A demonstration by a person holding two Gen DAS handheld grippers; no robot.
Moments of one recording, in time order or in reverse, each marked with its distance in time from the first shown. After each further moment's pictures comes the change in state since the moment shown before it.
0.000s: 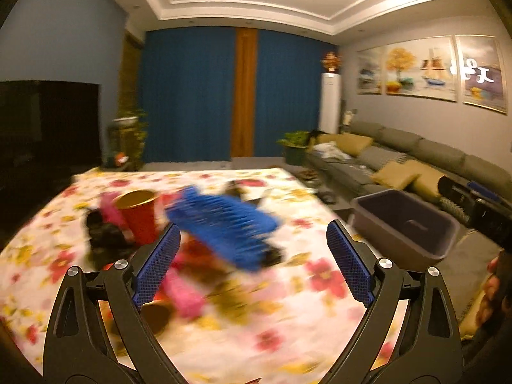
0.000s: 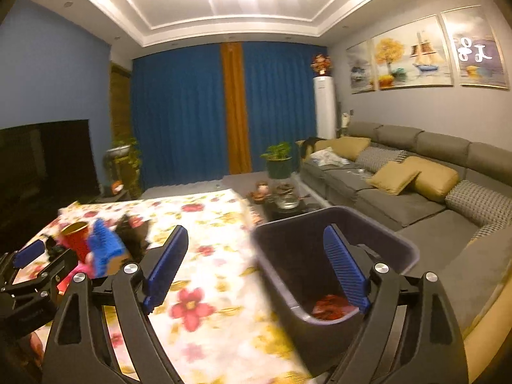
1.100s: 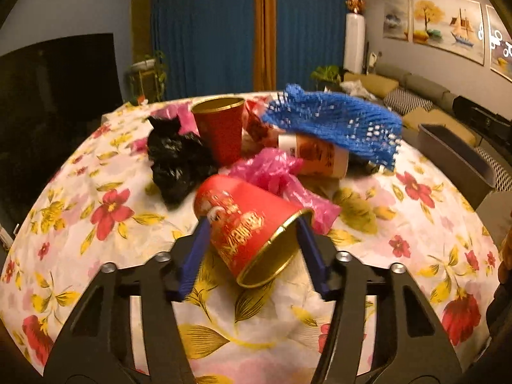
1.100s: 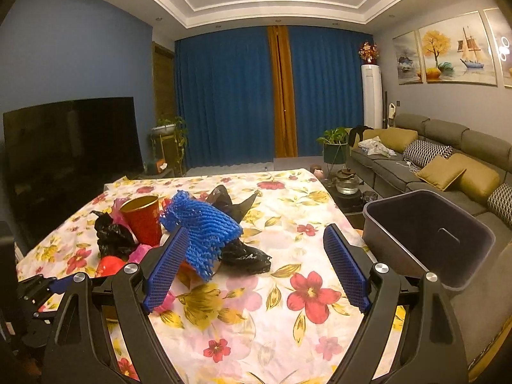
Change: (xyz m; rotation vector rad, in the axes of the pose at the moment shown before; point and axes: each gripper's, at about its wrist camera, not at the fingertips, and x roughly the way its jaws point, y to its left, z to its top) left arm 0.019 0.106 -0.042 0.028 0.328 0.059; right arm 0.030 0.121 -0.023 -0.052 0.071 0.153
